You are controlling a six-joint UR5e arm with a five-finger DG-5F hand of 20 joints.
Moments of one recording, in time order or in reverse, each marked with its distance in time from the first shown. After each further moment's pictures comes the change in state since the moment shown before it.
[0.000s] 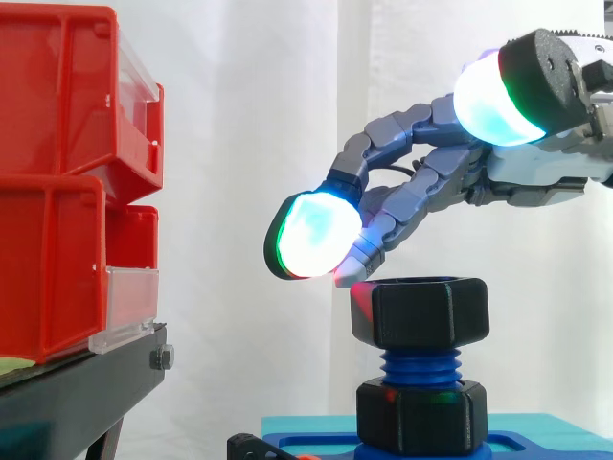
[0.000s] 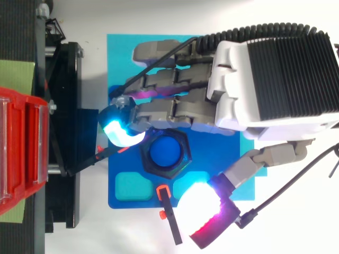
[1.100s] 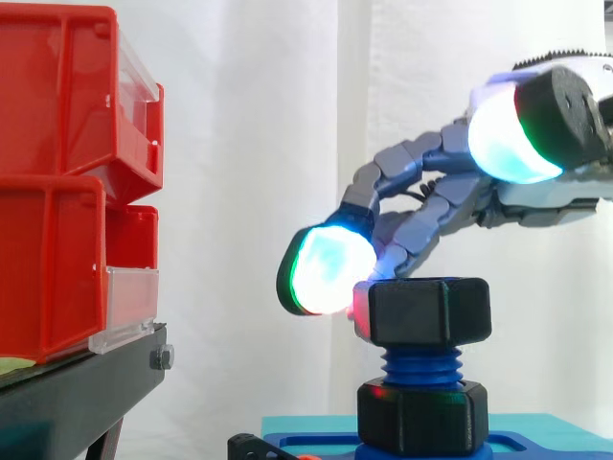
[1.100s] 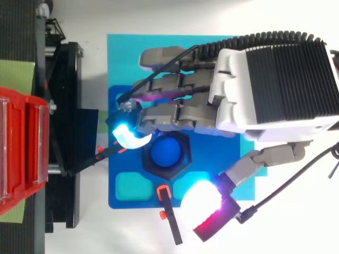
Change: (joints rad) arm 0.001 -0.001 -0.016 -0.032 0.001 -0.003
